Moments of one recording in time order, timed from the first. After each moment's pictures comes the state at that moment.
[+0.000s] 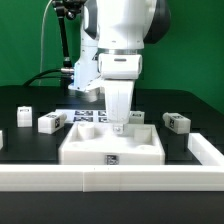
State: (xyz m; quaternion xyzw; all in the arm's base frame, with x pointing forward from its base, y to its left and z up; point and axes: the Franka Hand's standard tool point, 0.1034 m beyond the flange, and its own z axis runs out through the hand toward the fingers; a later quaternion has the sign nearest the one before) arm 0.444 0.019 0.010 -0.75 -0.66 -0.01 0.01
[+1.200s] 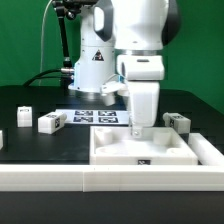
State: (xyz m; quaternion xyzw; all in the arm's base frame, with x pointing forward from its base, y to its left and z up) arm 0.480 0.064 0.011 -0.72 -0.70 -0.02 -0.01
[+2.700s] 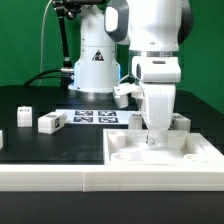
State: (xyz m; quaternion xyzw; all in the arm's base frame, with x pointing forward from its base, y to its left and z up) arm 0.488 0.074 0.013 -0.73 -0.69 -0.02 -0.01
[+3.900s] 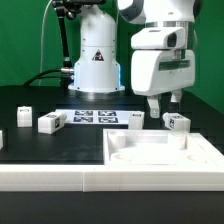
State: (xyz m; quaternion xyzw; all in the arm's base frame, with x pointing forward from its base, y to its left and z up) arm 0.462 0.120 0.052 -0.93 -0.36 -0.05 0.00
